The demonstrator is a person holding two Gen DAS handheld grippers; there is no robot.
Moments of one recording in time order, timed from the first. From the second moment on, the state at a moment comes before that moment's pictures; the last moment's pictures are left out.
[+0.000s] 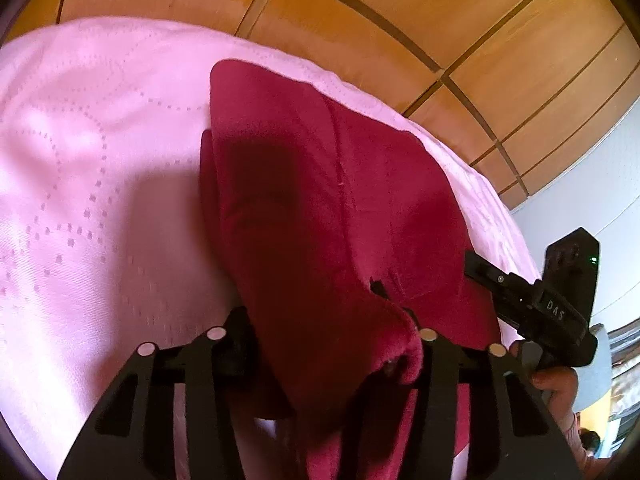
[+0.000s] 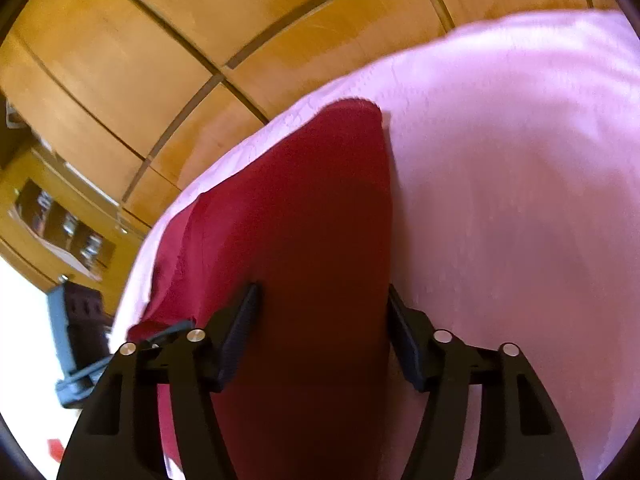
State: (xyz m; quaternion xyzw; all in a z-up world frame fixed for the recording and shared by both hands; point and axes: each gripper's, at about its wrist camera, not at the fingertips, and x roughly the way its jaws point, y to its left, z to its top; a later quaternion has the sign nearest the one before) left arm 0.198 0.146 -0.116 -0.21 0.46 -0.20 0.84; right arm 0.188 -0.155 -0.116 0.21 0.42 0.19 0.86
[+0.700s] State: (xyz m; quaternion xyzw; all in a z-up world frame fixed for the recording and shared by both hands) left arm 0.195 0.135 -0.084 -0.19 0.44 -0.18 0.86; right arm 0.167 -0.166 -0.081 0.18 0.37 0.19 0.89
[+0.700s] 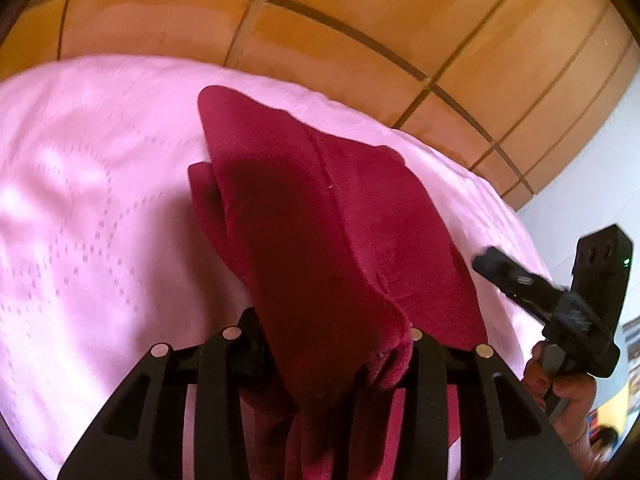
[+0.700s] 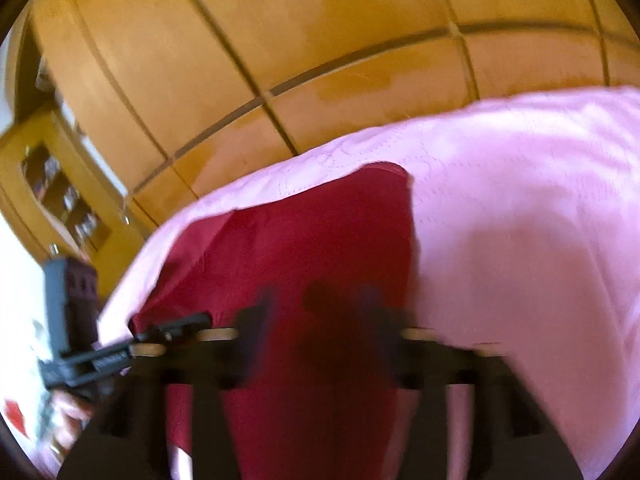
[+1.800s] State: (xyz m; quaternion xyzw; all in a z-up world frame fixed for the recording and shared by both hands) left arm 0.193 0.030 -0.035 -0.08 0.39 -0.24 0.89; right arm 0.141 -0.198 -0.036 0.13 0.31 0.17 0.93
